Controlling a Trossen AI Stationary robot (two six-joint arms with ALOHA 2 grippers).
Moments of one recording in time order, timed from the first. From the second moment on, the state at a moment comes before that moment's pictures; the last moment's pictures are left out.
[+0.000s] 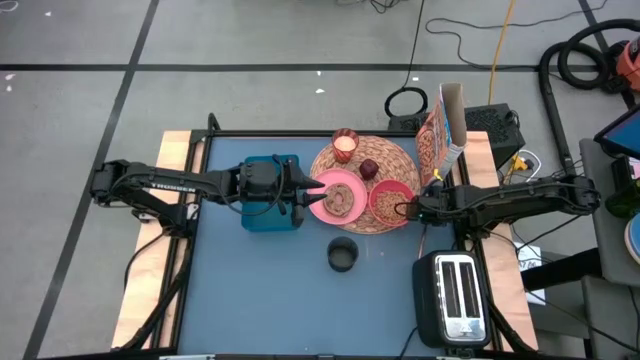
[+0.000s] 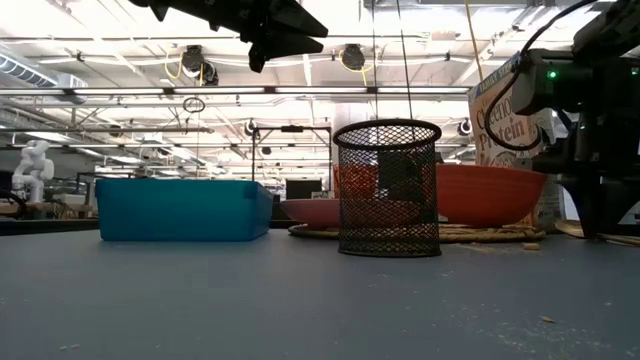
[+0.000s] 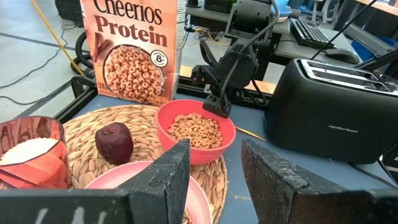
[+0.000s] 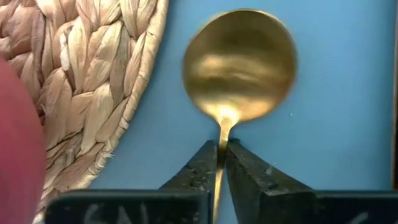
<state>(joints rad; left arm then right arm) 0.05 1.38 0.96 0.15 -0.05 -0.14 -0.09 0.99 0.36 -0.86 0.13 1.61</state>
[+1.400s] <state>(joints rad) 0.05 1.38 0.96 0.15 -0.05 -0.14 -0.09 0.84 0.36 -0.76 0.37 1.55</state>
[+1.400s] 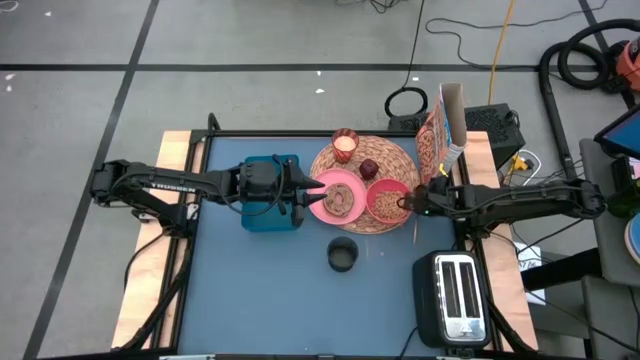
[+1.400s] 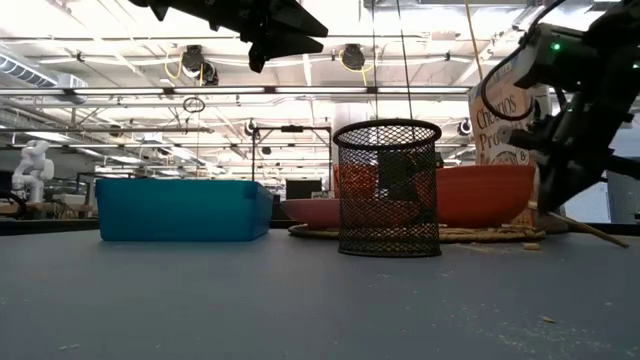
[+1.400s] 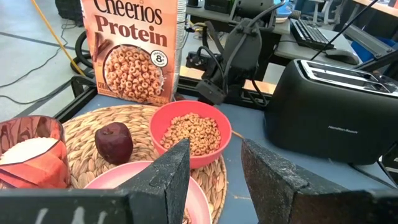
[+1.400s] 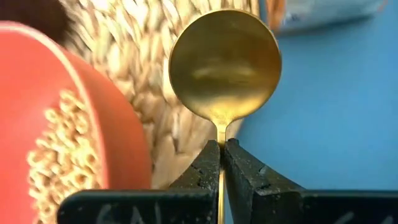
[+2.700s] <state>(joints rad) 0.05 1.38 0.96 0.15 -0.05 -0.14 -0.09 0.92 0.36 -0.66 0.55 1.43</state>
